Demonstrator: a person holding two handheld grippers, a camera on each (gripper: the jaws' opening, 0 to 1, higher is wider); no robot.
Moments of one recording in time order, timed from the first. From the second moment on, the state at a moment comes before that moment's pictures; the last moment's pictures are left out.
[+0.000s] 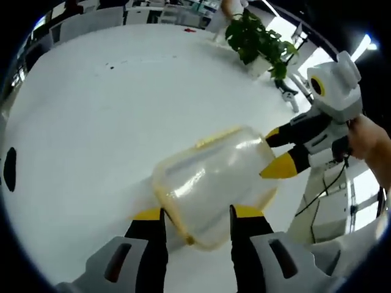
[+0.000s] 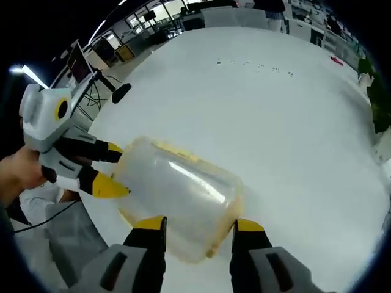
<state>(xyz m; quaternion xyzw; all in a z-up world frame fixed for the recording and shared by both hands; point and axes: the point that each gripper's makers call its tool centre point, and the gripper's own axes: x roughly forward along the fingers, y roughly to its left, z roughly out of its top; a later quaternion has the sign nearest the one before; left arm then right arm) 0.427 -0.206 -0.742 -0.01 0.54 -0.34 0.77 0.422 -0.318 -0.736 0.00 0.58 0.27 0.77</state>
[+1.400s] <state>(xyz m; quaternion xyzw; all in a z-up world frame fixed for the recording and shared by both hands) 0.420 -0.265 -0.700 0.28 0.28 -0.62 0.68 0.426 -0.269 -0.702 -0.29 0.34 0.58 0.68</state>
